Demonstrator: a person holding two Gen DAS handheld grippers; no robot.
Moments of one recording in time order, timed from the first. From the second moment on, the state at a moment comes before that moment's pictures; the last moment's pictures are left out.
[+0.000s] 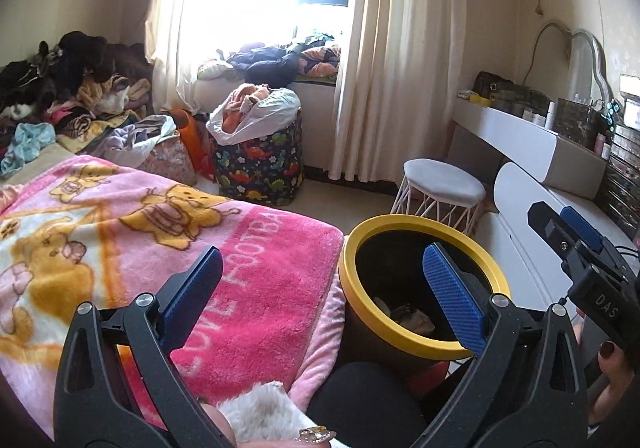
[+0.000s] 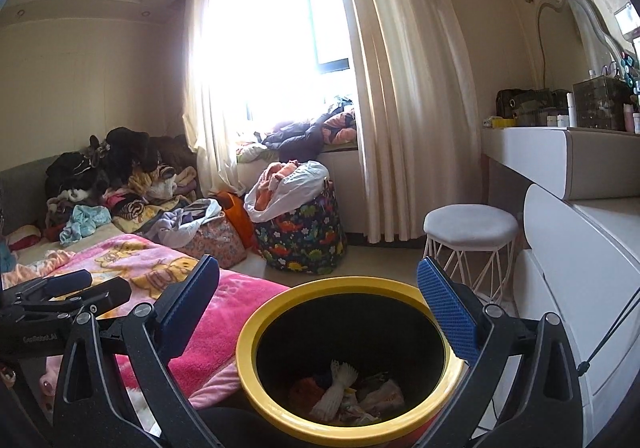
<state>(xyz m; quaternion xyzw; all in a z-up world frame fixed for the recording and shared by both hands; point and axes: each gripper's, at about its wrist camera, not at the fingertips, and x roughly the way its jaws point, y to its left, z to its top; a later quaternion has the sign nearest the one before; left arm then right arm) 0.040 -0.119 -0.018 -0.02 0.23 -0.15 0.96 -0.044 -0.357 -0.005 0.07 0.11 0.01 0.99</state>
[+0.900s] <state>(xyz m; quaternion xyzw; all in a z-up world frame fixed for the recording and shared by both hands) 0.038 -0.121 -0.015 -0.02 0.22 -0.15 0.96 -0.048 -0.353 -0.002 0.06 0.10 0.00 0.99</state>
